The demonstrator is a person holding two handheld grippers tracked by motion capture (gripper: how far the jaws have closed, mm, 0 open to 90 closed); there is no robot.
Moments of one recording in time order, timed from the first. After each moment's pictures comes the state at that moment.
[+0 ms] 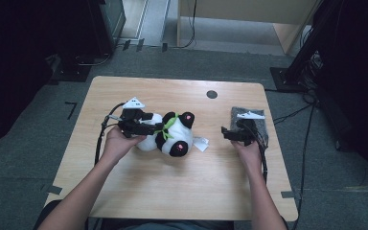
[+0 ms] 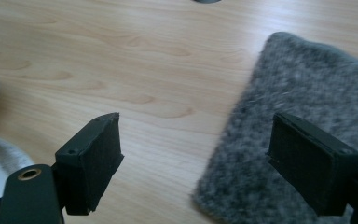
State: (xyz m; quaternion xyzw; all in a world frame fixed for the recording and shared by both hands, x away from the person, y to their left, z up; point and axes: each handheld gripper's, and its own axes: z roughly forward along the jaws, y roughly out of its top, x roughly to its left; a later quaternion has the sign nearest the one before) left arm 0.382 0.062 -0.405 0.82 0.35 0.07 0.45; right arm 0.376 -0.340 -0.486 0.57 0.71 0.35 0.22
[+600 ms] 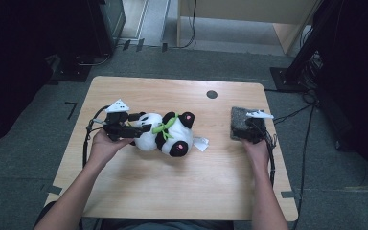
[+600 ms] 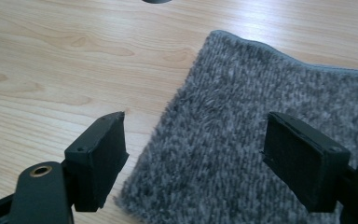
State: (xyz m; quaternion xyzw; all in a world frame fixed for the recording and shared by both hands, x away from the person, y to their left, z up) left arm 0.372 0.102 -0.408 0.81 0.35 0.09 0.47; right arm 0.383 -0.371 -0.493 0.58 0.70 0.34 0.25
